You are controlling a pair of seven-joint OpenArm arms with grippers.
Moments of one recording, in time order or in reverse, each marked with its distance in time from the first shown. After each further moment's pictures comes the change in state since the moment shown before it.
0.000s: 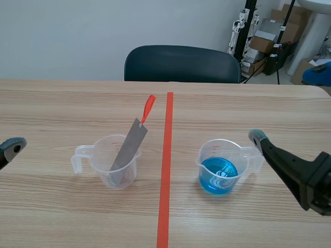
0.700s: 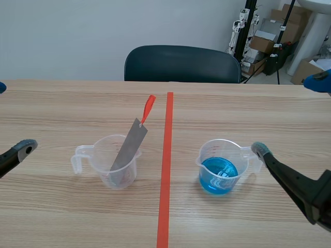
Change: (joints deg) left arm -3.7 0.0 2.4 0.0 -0.1 -1.3 5.5; right arm -3.5 2.9 0.1 0.0 -1.4 -2.5 3.4
